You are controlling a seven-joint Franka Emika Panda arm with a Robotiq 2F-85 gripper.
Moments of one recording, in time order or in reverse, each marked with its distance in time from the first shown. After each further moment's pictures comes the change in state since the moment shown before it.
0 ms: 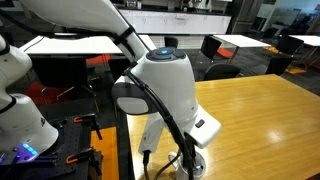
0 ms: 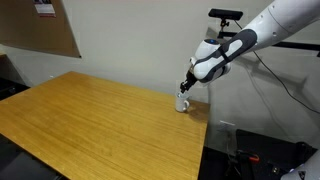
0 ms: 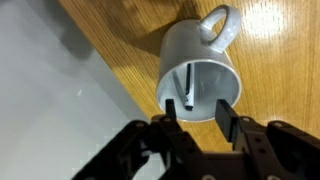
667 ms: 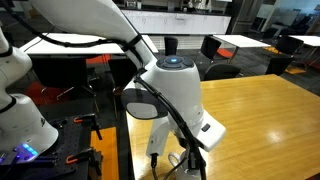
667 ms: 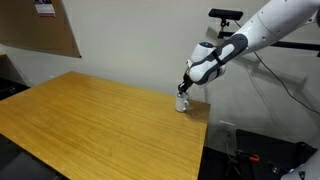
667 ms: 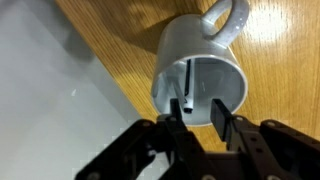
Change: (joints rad) arm 0.000 0.071 0.009 0.057 0.000 0.000 0.000
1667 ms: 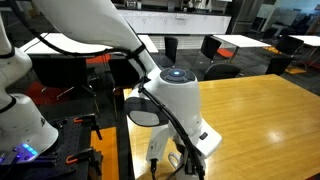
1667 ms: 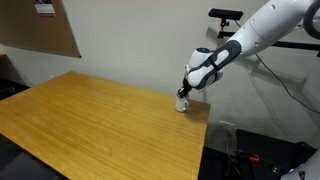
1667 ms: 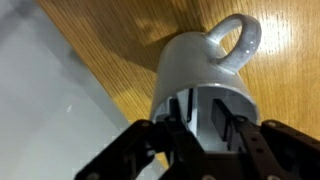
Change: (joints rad) arm -0.001 0.061 0.003 0.013 0.000 0.000 0.000
